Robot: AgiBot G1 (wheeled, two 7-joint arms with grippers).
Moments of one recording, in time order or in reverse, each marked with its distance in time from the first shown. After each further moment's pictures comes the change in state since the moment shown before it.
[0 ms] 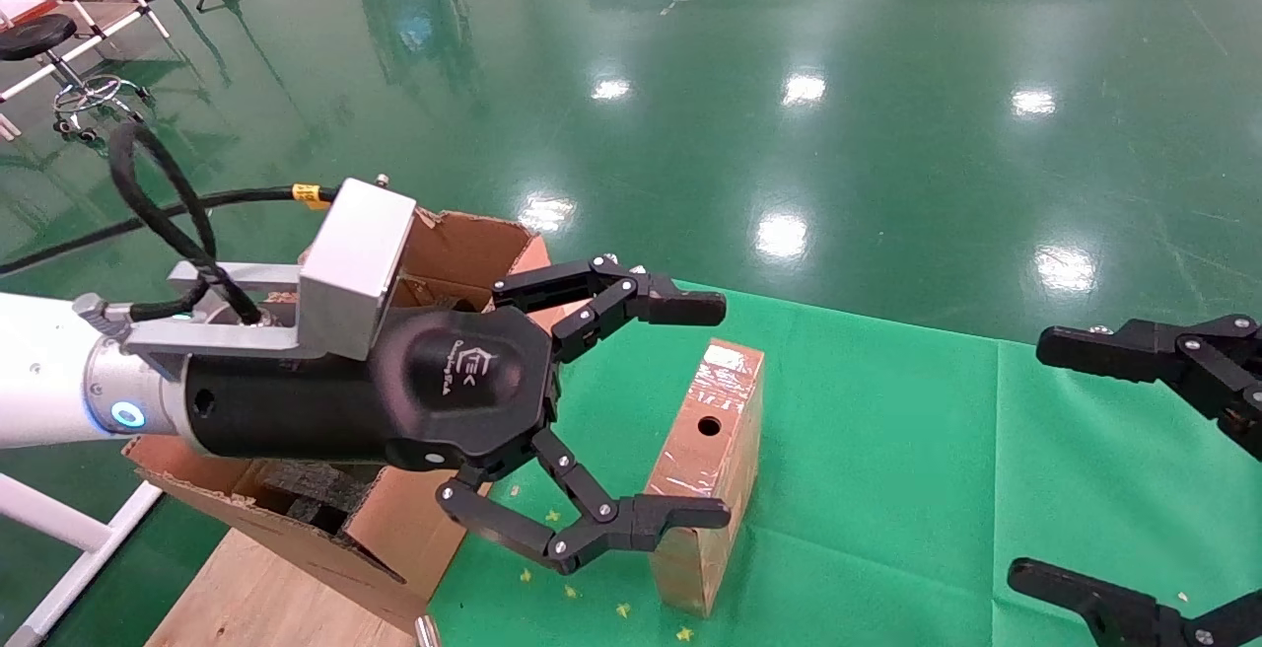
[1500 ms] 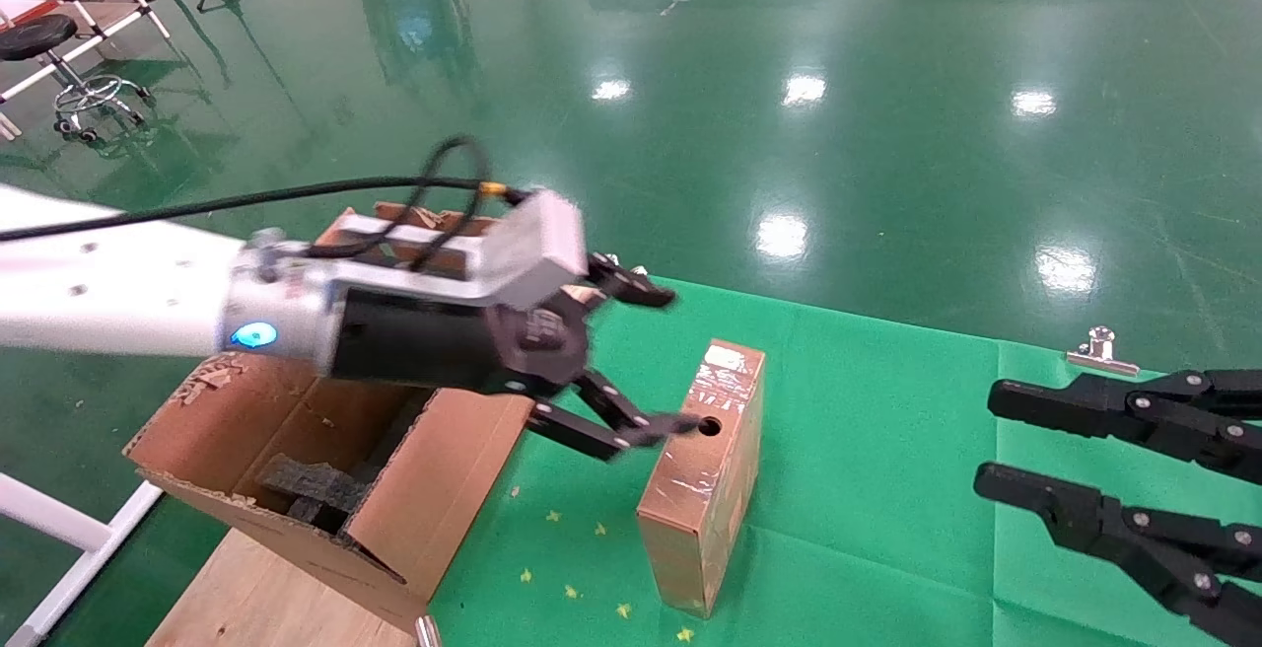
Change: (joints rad) left arm -0.301 0.061 0.208 -0.067 0.586 -0.090 -0.298; right arm 0.000 0.000 0.000 -0.001 0.000 0.000 -0.001
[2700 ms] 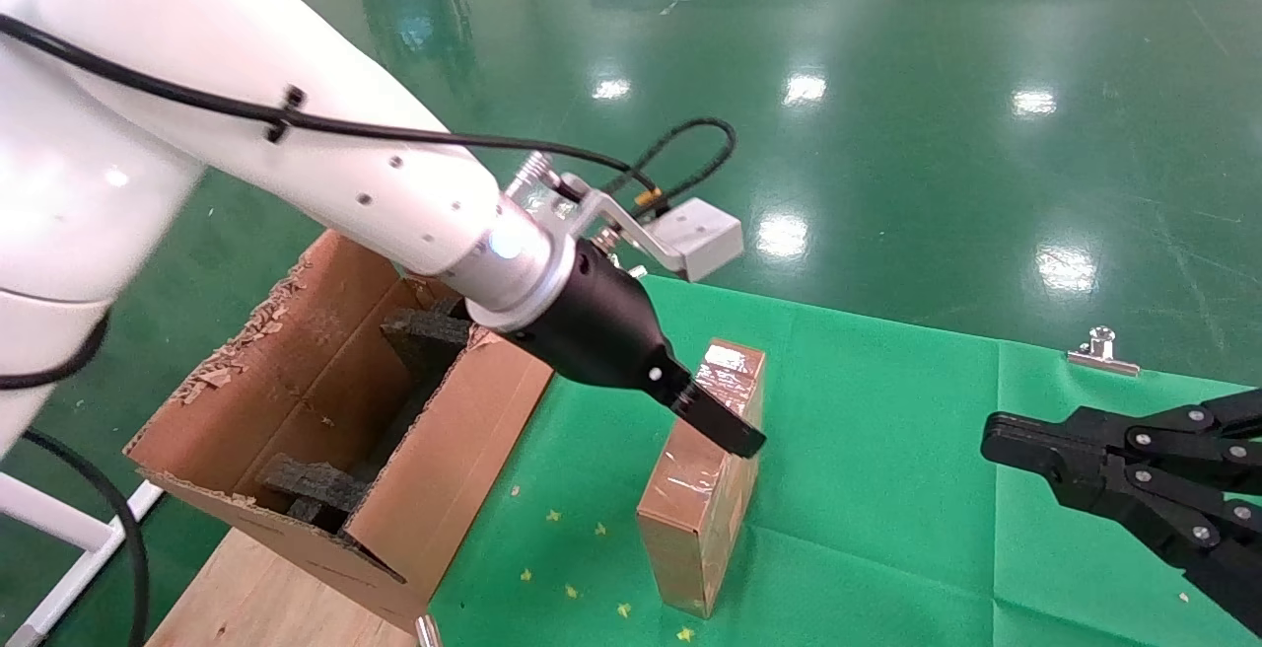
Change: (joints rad) left arm -0.446 0.311 0.538 0.002 0.342 0.105 -1.112; right arm 0.000 0.000 -0.001 0.000 0.001 0.000 0.000
